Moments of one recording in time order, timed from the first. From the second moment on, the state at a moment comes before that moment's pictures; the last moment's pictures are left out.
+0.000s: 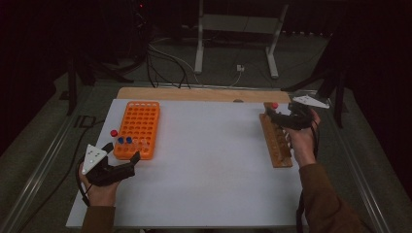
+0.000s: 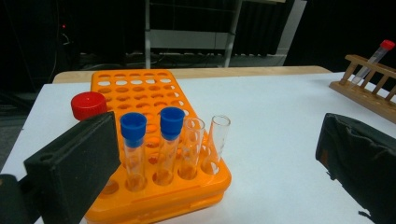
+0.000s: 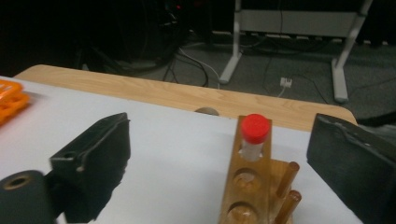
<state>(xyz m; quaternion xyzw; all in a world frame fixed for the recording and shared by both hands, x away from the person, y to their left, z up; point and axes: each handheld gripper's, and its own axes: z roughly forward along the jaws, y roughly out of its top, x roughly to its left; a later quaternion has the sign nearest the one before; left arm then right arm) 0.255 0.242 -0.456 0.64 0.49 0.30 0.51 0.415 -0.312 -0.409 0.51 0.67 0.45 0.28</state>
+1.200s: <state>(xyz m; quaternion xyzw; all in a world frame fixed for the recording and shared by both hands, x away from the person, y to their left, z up) 0.255 0.243 -0.454 0.64 0.49 0.30 0.52 0.459 -0.302 -0.431 0.54 0.70 0.35 0.32</state>
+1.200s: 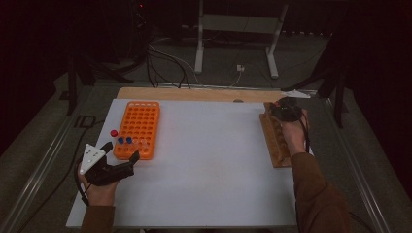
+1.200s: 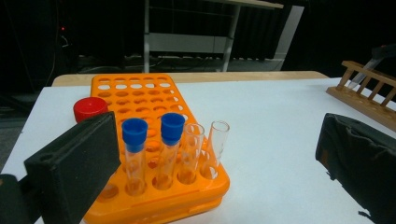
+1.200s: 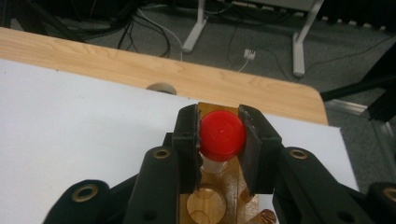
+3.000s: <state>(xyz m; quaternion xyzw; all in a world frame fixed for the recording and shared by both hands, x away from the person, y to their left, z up) 0.294 0.070 -0.454 0.78 0.32 0.21 0.50 0.316 -0.160 -0.405 0.30 0.78 0.53 0.14</state>
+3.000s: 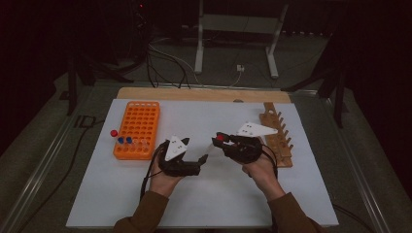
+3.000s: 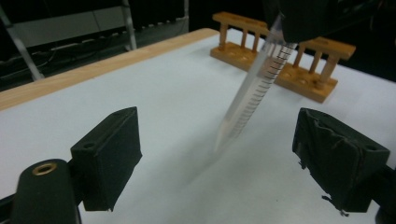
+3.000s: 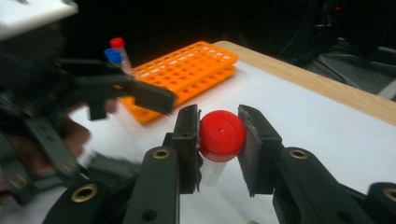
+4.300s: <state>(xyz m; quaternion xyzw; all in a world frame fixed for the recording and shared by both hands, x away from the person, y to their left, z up) 0.287 0.094 -0.449 0.77 0.32 0.22 0.51 0.313 -0.182 -0.427 0.34 0.77 0.52 0.17</state>
